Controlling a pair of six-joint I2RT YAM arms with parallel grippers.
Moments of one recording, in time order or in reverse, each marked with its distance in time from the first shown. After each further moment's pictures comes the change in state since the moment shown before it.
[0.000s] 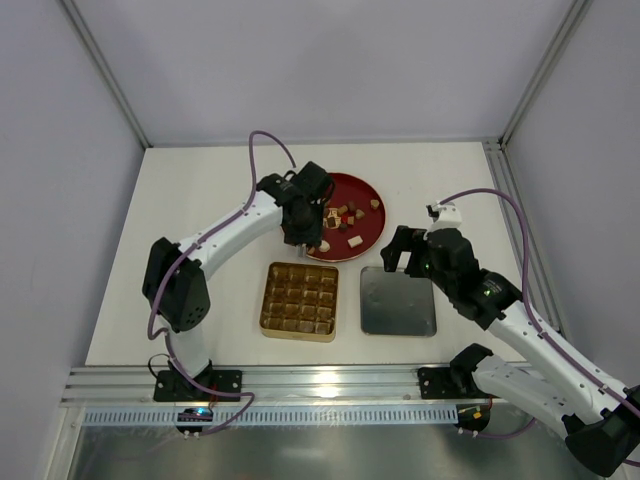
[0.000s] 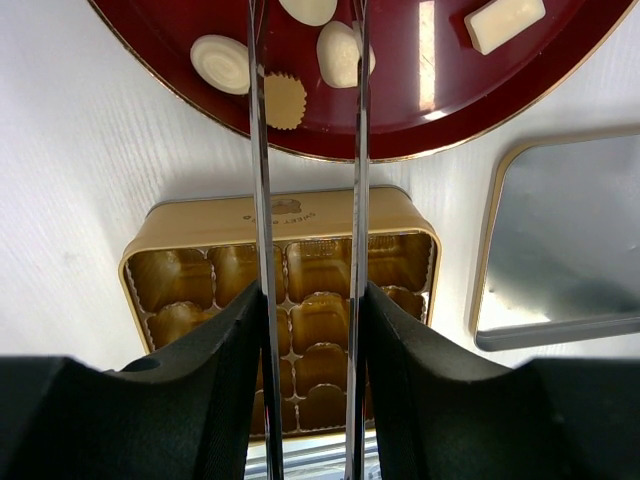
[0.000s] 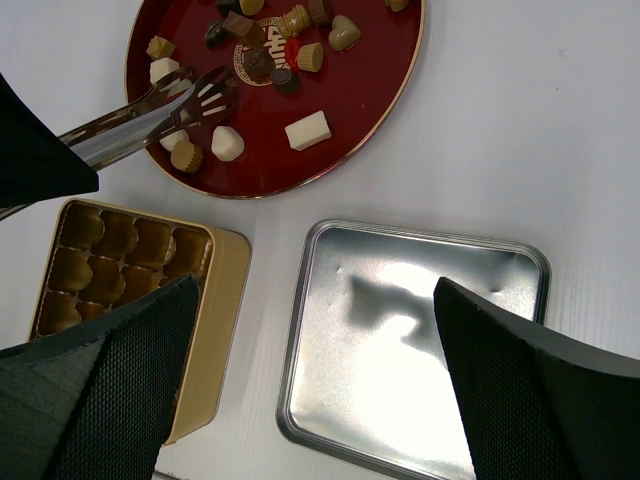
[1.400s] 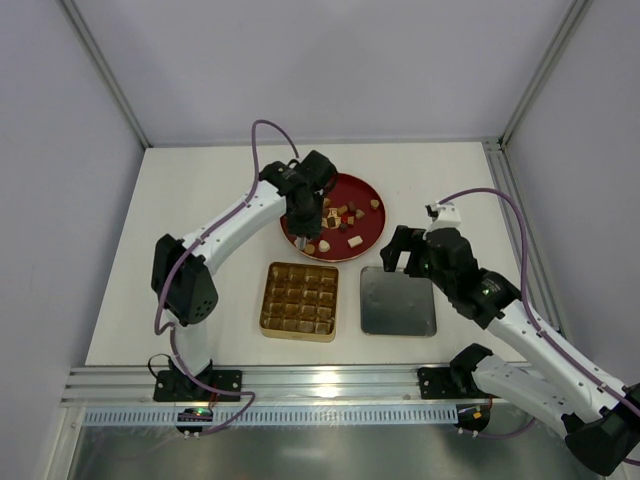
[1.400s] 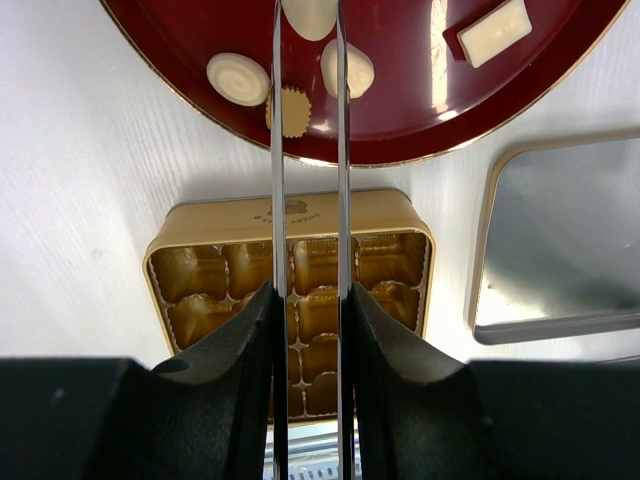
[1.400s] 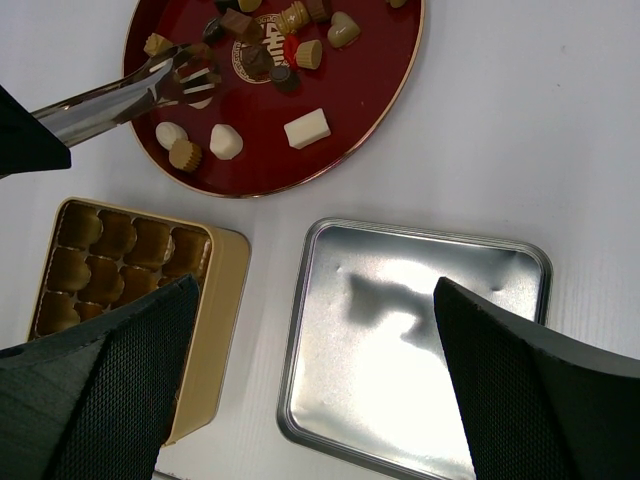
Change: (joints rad) left arm 0.006 0.064 0.168 -0.121 -0.016 0.031; right arm 0.000 0.006 0.000 0.001 -0.001 0.004
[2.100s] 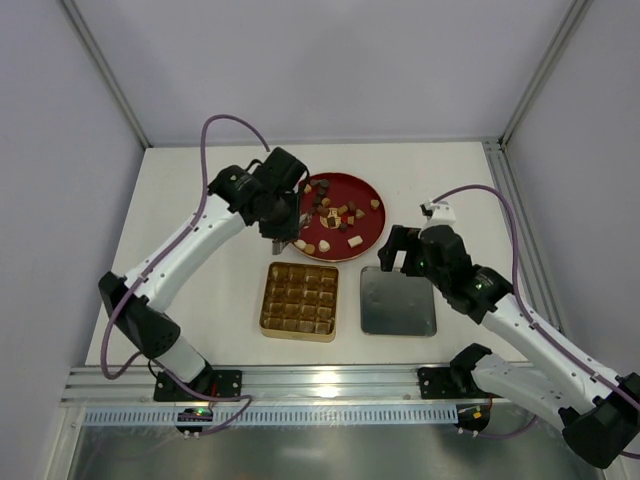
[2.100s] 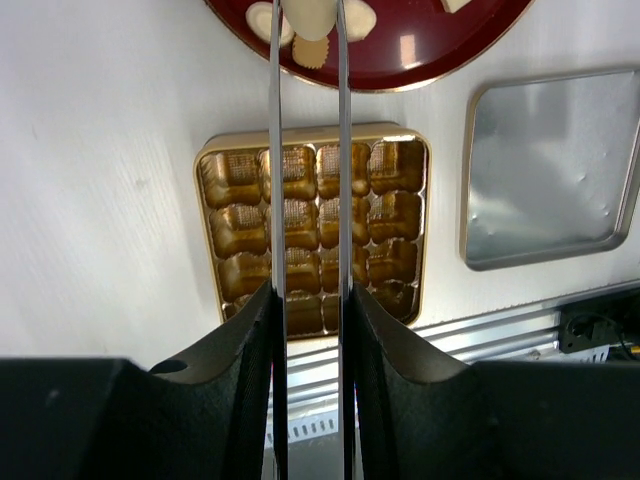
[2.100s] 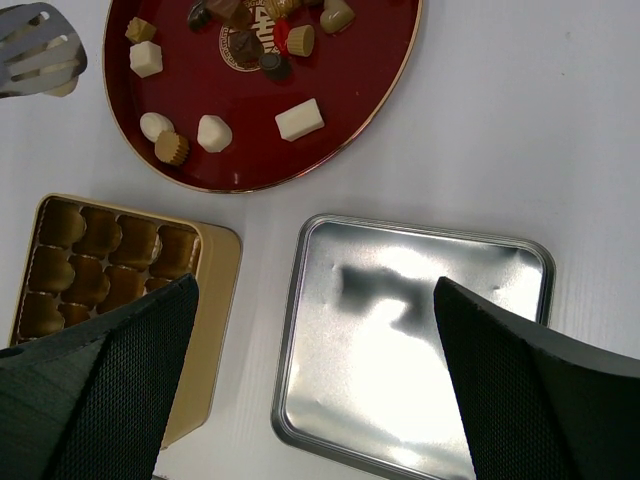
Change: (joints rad) left arm 0.001 -0.272 -0.060 -0.097 0.000 -0.003; right arm 0.000 0.053 0.001 0.010 -0.001 0.000
